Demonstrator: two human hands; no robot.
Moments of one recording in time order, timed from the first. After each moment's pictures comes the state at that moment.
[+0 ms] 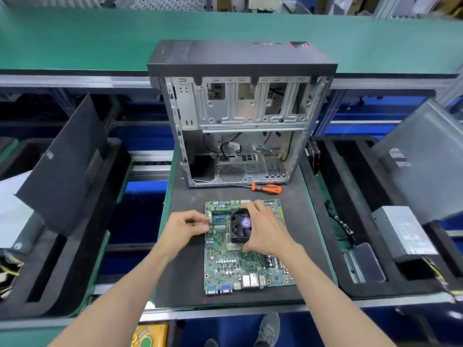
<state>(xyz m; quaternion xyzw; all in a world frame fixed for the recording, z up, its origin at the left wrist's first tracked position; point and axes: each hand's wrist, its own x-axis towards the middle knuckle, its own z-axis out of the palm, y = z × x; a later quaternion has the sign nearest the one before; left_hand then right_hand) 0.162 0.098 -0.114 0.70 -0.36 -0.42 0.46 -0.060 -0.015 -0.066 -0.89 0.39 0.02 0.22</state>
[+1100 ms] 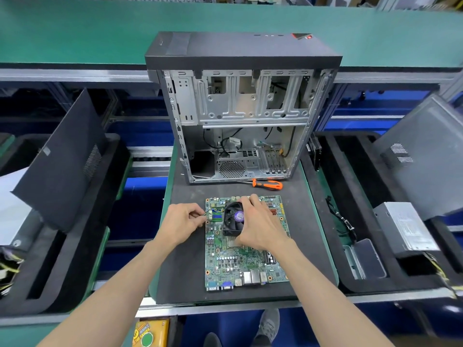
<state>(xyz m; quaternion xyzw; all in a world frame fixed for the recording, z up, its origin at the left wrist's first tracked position) 0.165 0.088 -0.100 0.78 -0.47 -0.27 0.31 -0.040 -0.009 -0.069 -0.89 0.41 0.01 0.20</state>
